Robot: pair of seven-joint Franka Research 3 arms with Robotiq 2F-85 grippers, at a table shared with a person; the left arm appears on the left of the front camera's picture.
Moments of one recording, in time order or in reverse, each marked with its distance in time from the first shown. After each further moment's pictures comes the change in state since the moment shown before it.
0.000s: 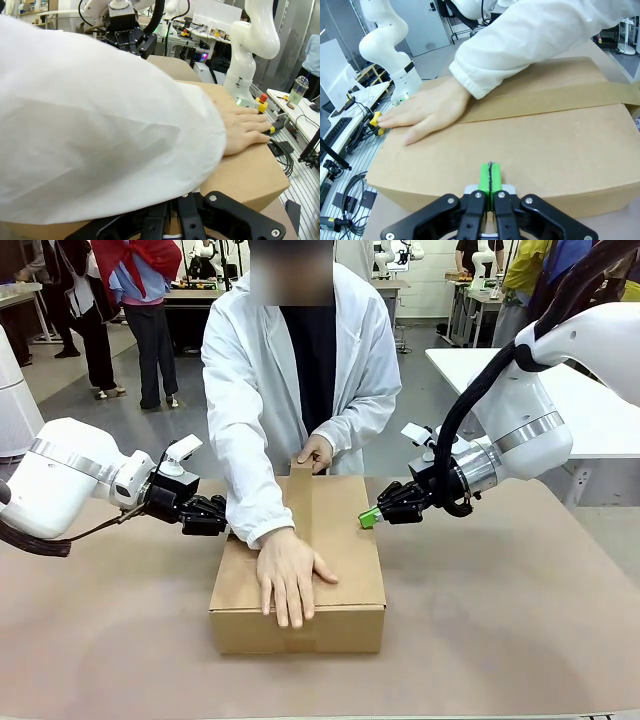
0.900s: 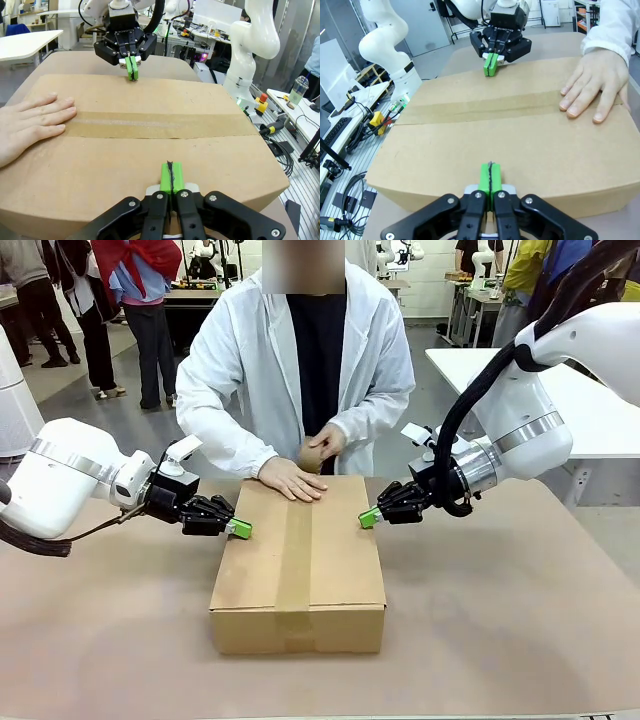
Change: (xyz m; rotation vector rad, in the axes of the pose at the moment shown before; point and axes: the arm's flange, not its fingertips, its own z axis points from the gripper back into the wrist) left arm 0.000 0.000 0.000 0.000 0.000 0.000; right arm 0.000 0.000 0.000 -0.001 0.000 0.000
